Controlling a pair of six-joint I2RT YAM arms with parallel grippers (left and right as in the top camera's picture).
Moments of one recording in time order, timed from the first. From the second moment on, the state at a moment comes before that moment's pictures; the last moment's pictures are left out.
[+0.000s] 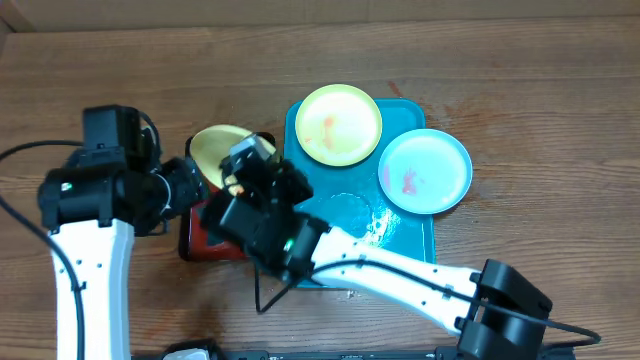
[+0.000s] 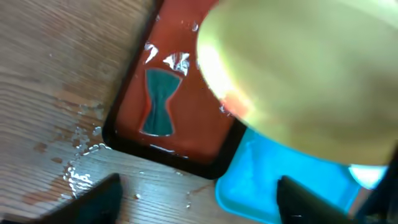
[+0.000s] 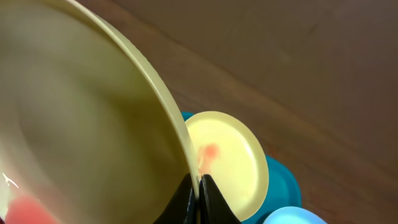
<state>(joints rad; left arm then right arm) 0.12 1.28 1.38 -1.34 0.14 -0.40 1.15 1.88 1.52 -0.48 0.98 0.23</state>
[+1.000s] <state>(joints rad) 0.17 1.23 1.47 -1.36 0.12 -0.40 1.21 1.88 1.52 -0.47 1.16 0.20</state>
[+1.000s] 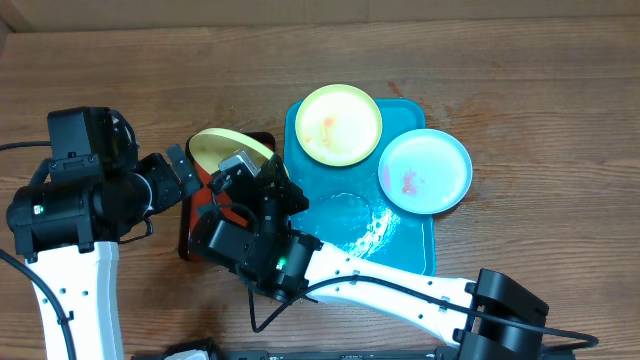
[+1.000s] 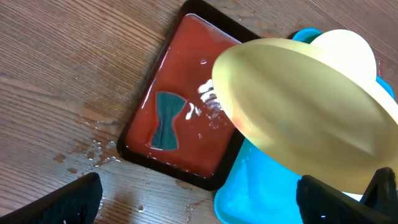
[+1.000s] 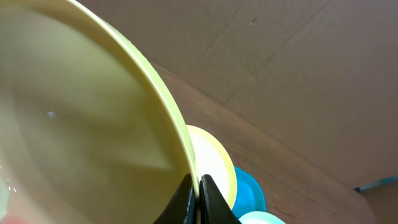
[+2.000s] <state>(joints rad) 0.17 1.23 1.47 -1.36 0.11 -0.40 1.20 1.89 1.52 -0.37 1.20 0.13</state>
